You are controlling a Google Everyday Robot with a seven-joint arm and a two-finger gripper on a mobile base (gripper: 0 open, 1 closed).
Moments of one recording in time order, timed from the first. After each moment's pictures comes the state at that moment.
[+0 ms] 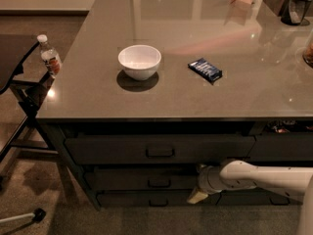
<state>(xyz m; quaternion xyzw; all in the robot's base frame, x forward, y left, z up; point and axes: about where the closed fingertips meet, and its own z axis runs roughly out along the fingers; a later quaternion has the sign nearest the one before) 0.515 -0.163 0.389 -0.61 0.75 0.08 0.26</state>
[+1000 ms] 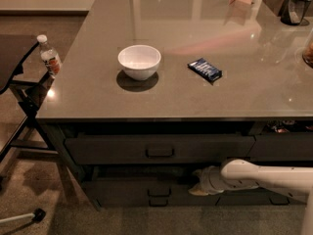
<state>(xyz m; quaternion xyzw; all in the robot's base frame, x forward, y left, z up) 0.517 -0.163 0.398 -0.61 0.75 0.08 0.26</state>
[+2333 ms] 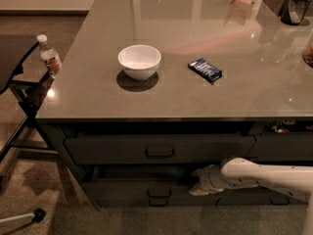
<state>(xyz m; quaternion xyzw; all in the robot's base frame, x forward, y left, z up) 0.517 -0.163 0.405 -0.61 0.75 0.08 0.26</state>
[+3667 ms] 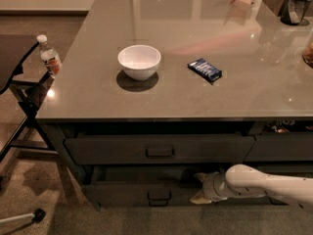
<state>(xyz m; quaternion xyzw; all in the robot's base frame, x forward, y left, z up) 0.487 -0.173 0.397 -0.60 0.75 0.09 0.26</state>
